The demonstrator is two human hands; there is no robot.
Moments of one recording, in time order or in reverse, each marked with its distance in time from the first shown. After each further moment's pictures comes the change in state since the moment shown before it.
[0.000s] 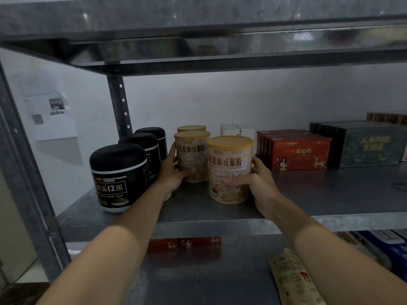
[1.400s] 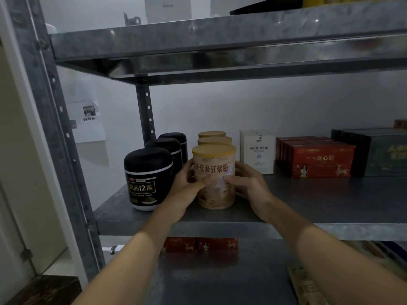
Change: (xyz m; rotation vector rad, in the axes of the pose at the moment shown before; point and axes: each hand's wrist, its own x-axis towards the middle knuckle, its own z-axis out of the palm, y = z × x) left_hand -0.065 0.022 -0.015 -0.092 -0.057 0.000; right_hand -0.003 -0.002 0.051 -0.011 -0.199 -0.012
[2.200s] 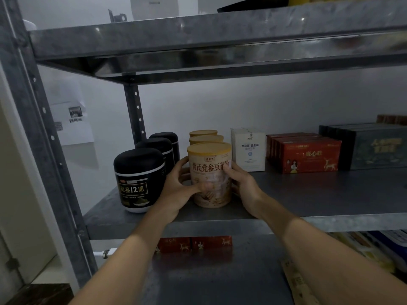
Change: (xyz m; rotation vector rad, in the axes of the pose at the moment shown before) left_hand -0.003 -0.001 -0.002 0.082 0.020 0.039; right_hand -0.003 -0.004 0.006 0.057 -0.077 0.005
